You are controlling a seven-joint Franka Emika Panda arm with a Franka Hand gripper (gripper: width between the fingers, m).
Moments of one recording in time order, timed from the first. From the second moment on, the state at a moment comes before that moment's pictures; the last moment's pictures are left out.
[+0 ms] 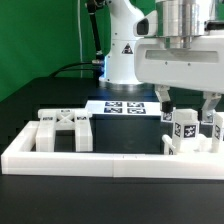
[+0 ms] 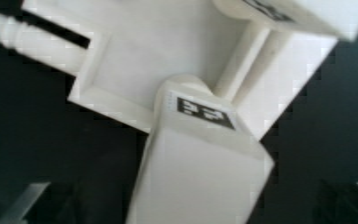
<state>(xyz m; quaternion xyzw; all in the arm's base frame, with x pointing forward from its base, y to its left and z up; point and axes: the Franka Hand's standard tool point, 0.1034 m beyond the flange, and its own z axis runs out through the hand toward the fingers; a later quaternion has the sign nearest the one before) 0.635 0.056 0.089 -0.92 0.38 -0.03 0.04</state>
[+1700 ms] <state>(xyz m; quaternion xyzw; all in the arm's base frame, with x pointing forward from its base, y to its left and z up) 0.632 0.055 0.083 -1.00 0.08 -0.04 0.03</state>
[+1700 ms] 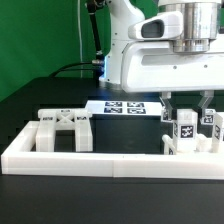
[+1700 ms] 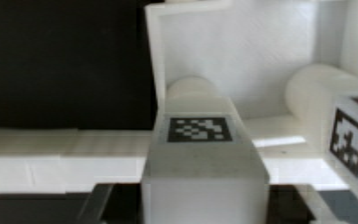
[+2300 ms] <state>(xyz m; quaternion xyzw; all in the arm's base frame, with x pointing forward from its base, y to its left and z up) 0.632 0.055 0.083 -0.91 0.41 -0.03 0.05</state>
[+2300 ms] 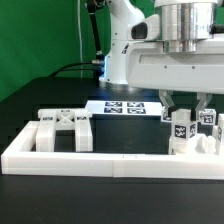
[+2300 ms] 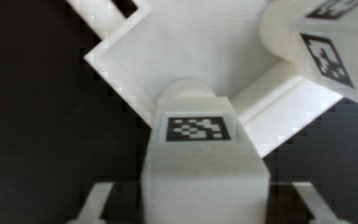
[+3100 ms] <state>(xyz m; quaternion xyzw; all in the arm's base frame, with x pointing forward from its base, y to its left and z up) 0.633 0.059 0.082 -0.79 0.60 -0.01 0.06</state>
